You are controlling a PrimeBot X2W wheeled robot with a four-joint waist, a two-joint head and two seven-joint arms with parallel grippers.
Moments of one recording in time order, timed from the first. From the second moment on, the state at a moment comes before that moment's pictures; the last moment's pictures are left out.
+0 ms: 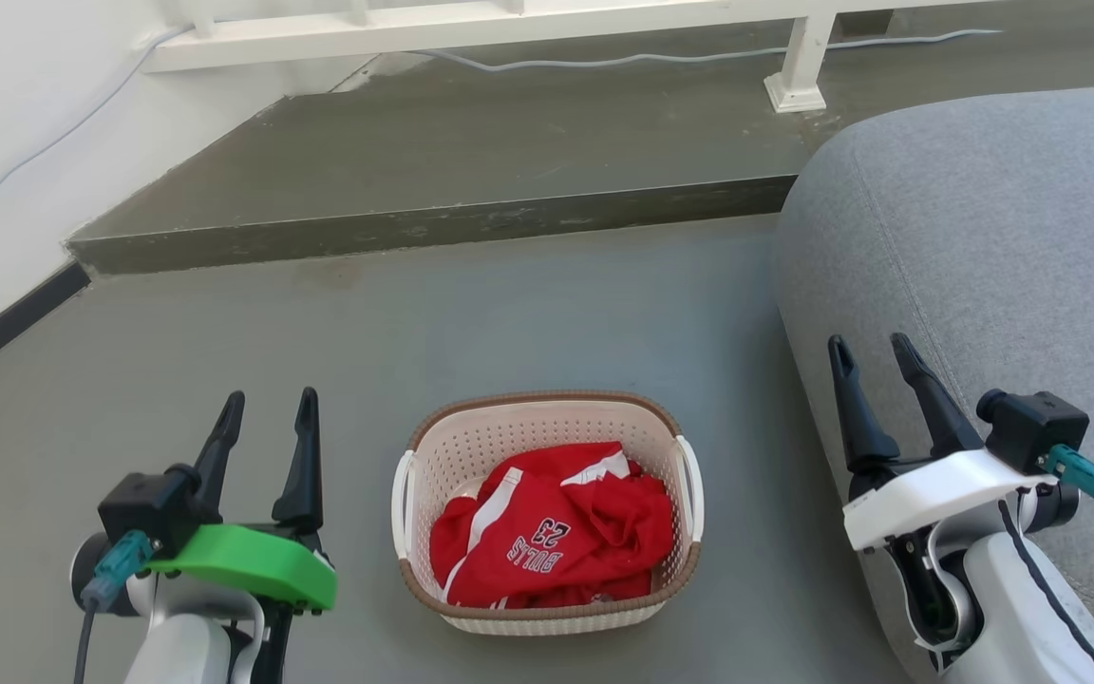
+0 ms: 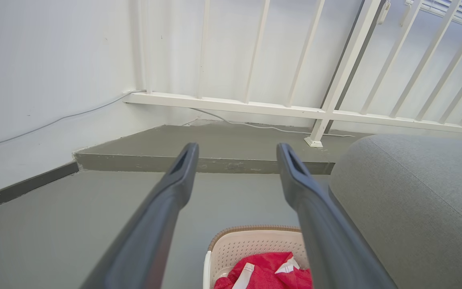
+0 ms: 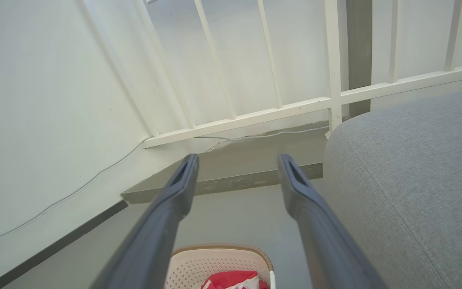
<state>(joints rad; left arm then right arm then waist) -0.13 0.07 -0.19 0.25 -0.40 -0.08 -0.26 -0.13 -0.11 0.21 0.27 0.40 0.06 -0.25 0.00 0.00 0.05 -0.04</state>
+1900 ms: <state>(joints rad) -0.05 0.04 -0.12 0.27 -0.65 -0.10 -0.17 -0.05 -0.07 0.11 0.31 0.66 0.08 -0.17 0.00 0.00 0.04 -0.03</state>
